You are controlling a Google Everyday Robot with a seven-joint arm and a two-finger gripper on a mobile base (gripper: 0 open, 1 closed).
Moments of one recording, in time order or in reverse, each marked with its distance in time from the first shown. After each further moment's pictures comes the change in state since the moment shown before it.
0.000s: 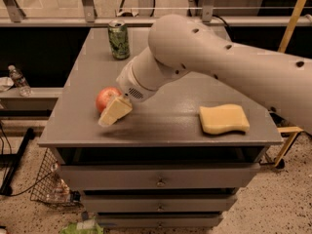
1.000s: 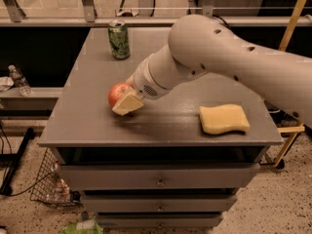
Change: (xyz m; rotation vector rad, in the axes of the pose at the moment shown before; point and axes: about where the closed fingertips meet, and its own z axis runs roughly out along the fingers) arm 0.020 -0.019 -0.023 0.062 -0.021 0.043
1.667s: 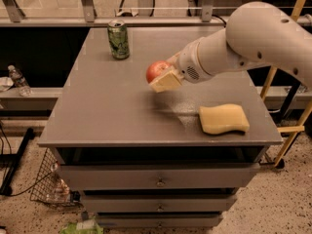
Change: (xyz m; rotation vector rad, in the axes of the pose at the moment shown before) arm 0.048 -0.077 -0.077 0.191 -0.064 0.144
